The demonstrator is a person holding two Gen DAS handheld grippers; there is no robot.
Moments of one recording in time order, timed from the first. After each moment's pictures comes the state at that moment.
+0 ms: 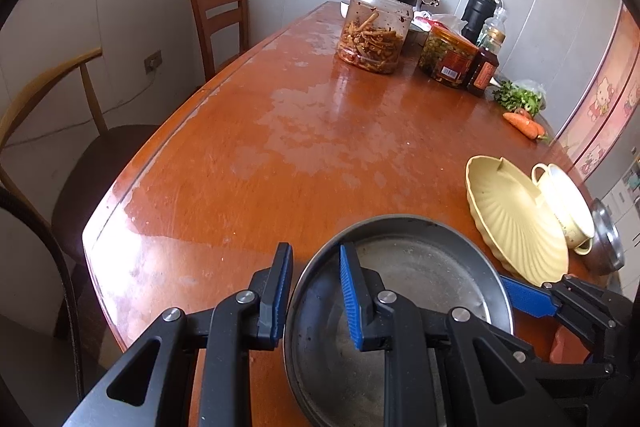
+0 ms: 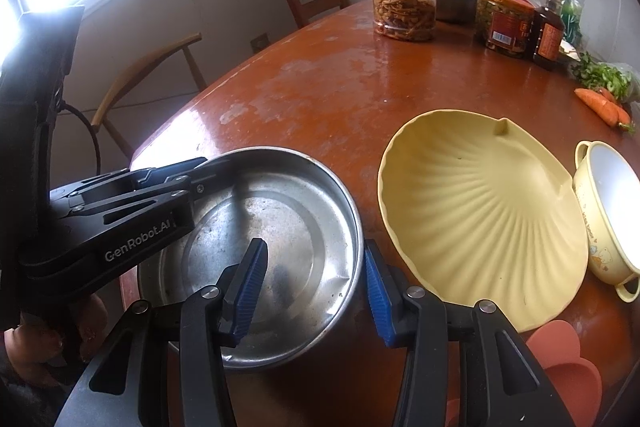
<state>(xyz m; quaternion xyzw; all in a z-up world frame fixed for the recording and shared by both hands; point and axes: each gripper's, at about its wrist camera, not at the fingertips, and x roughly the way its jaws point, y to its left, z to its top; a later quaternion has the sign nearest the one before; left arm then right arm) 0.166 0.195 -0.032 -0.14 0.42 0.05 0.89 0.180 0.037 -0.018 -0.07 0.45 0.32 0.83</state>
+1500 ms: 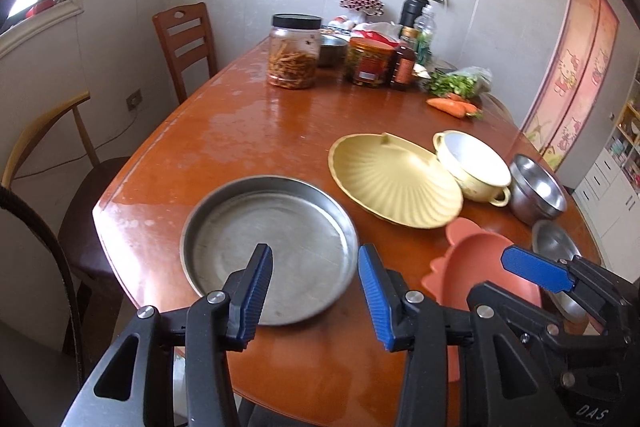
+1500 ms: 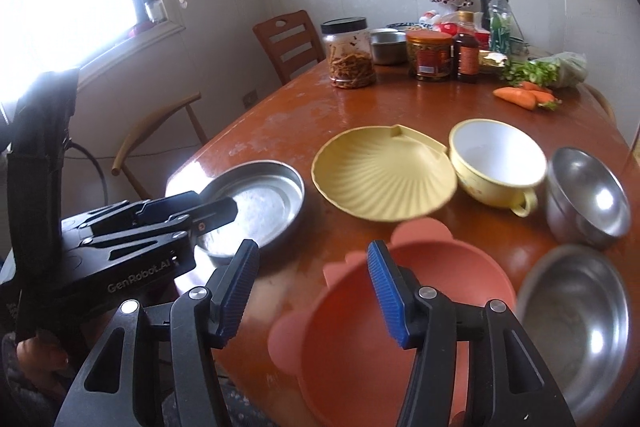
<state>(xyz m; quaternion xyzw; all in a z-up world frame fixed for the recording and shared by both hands) 0.085 0.091 0.025 -0.08 0.39 0.01 0.92 0.092 -0.078 0.042 0.00 0.38 0.30 0.88</state>
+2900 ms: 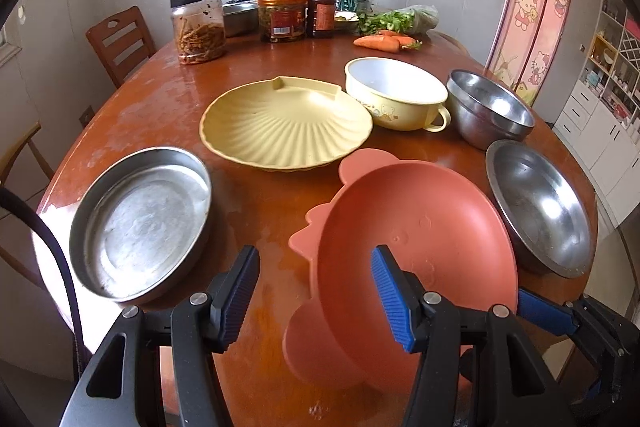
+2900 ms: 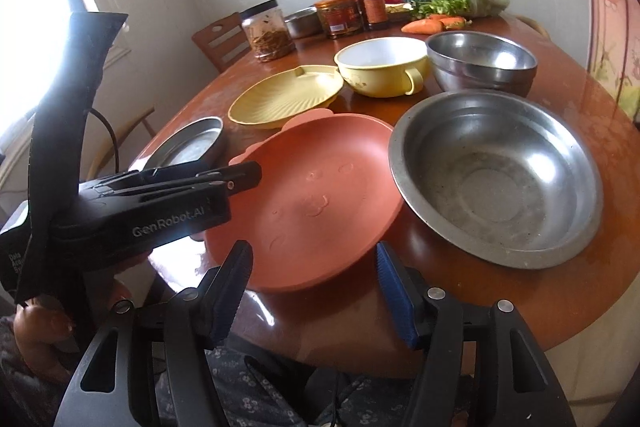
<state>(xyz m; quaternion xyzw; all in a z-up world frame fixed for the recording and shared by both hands) 0.101 -0.006 -0.012 -0.01 0.43 -0.06 0.90 0.036 -0.163 -0.008 0.07 0.41 0.21 0.88</state>
